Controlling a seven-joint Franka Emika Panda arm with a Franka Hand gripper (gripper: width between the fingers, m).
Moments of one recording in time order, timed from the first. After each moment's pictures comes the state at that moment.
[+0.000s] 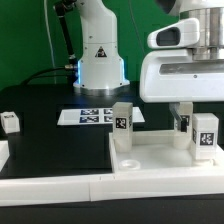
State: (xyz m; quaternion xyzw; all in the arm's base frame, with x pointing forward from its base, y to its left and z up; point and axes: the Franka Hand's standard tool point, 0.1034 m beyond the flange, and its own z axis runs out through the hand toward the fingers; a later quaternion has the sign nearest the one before) arm 0.634 0.126 0.081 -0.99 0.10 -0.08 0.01
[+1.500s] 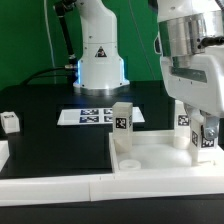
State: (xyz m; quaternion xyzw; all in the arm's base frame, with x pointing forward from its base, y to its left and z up) arm 0.628 0.118 0.075 -0.75 0.65 0.00 0.08
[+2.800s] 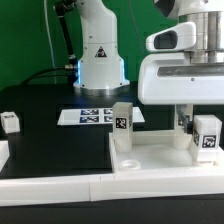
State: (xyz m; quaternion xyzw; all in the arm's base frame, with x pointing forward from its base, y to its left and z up) arm 0.631 0.123 0.075 -0.98 0.18 -0.07 0.01
